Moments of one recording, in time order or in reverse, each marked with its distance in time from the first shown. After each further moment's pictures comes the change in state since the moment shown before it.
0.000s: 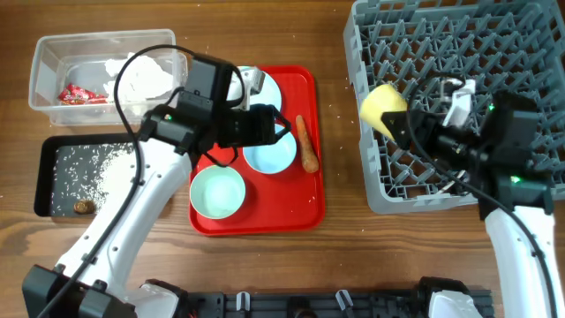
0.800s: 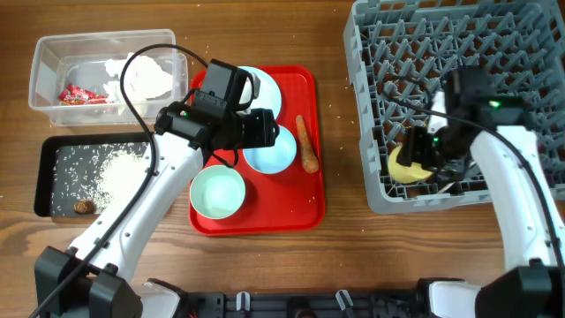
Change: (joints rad) left arm -0.035 0.055 0.000 -0.045 -0.246 0.000; right arm 0.129 0.385 0.312 -0.684 0.574 -0.085
